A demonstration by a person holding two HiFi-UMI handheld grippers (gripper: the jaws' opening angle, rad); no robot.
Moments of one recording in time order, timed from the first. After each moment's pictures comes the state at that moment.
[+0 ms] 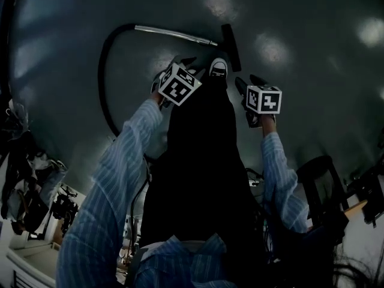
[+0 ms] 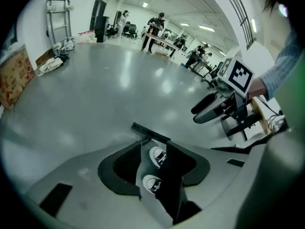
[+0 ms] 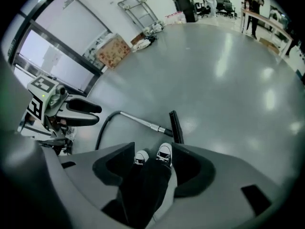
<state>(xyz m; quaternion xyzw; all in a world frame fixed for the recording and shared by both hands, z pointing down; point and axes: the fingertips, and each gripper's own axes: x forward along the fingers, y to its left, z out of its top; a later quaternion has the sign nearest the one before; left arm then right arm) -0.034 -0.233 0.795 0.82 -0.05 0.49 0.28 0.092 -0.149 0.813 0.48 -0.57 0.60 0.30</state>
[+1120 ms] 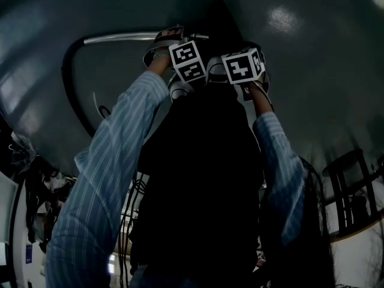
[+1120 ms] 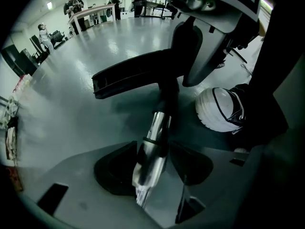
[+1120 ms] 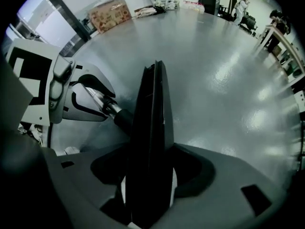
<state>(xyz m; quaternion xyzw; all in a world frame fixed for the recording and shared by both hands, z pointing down) 0.010 -0.231 1.152 0.76 0.13 0.63 -0.06 0.108 -0.166 1.126 0.47 -0.54 0.53 0.45</state>
